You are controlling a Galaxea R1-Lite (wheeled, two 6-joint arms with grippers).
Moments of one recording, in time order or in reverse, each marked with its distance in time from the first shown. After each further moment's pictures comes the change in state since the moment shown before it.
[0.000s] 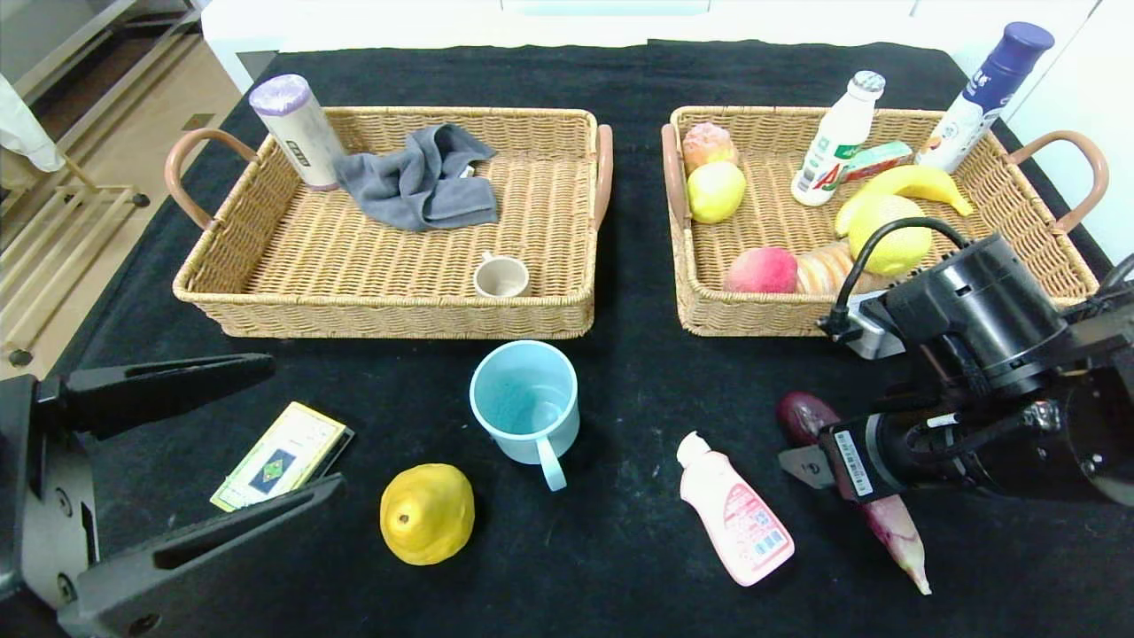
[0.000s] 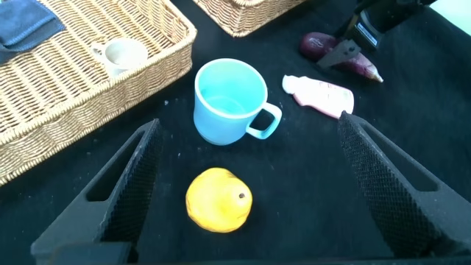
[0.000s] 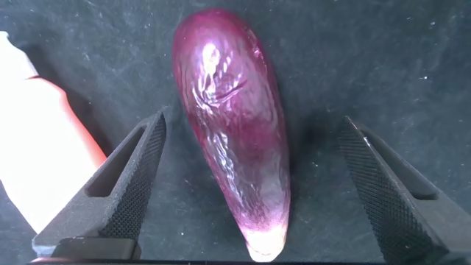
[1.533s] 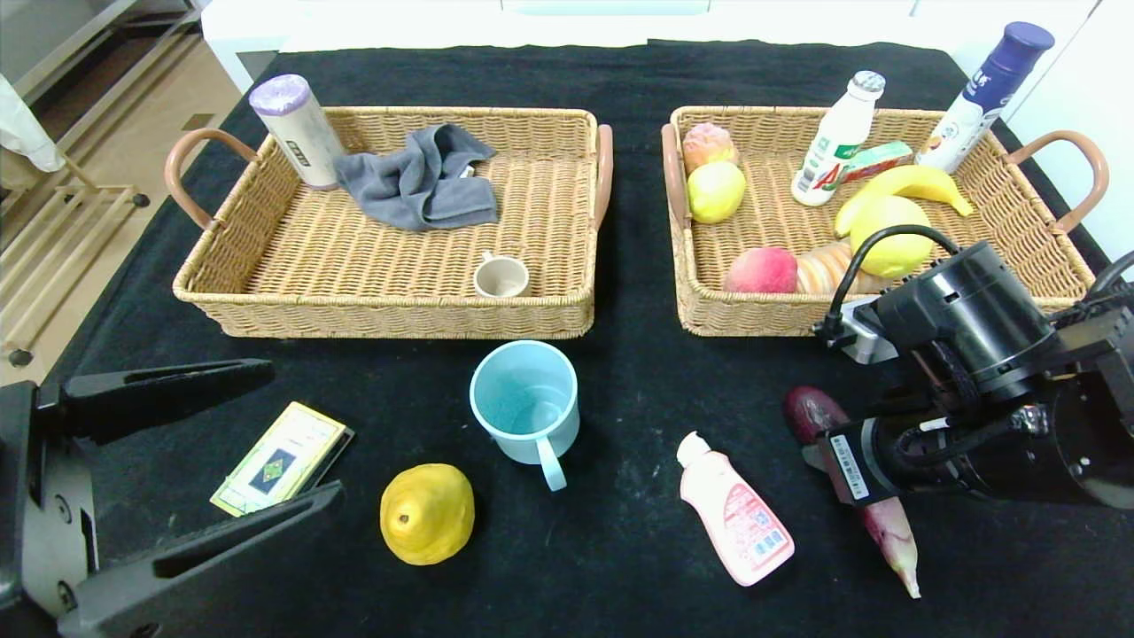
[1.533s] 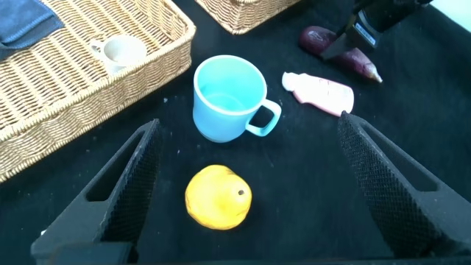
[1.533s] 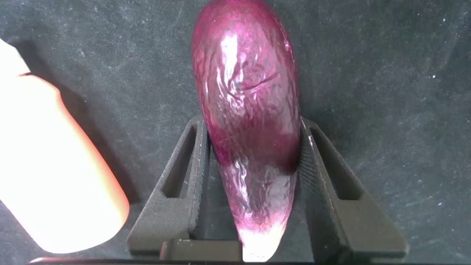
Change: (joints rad) left arm 0.000 -0.005 0.008 0.003 0.000 0.007; right arm 0.000 0.010 0.004 0.000 0.000 -0.001
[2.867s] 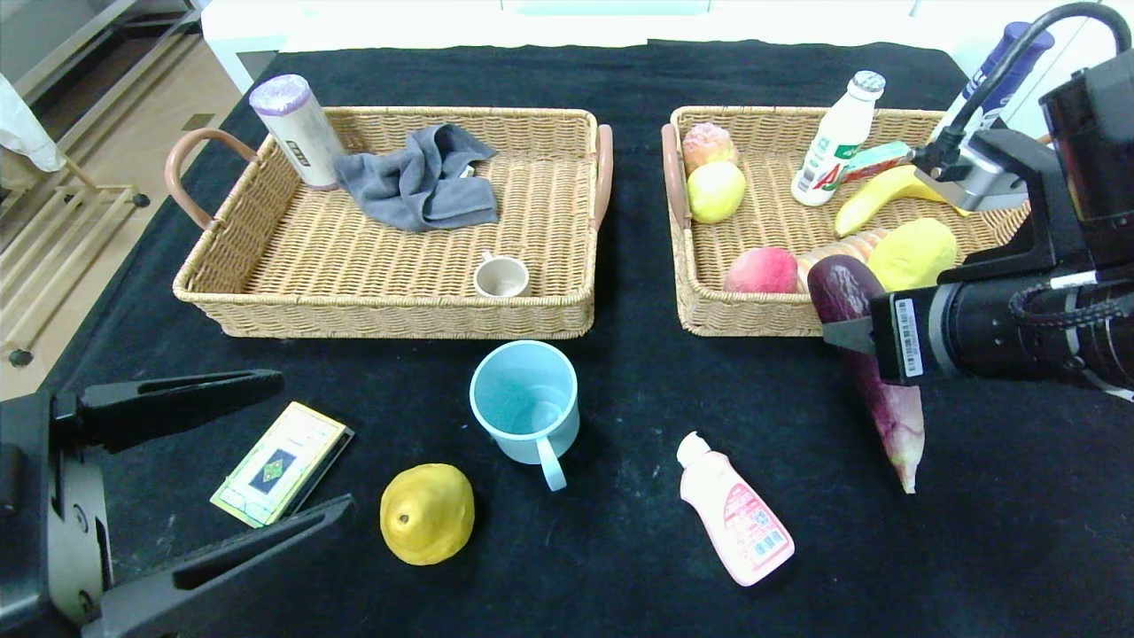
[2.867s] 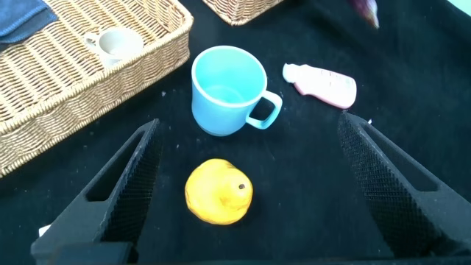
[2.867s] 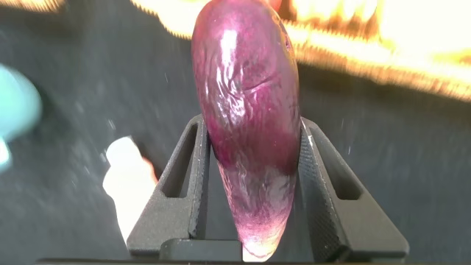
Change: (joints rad) left arm -0.001 0.007 0.014 0.000 0.000 0.021; right arm 0.008 -0.100 -0.227 0.016 -0.002 -0.006
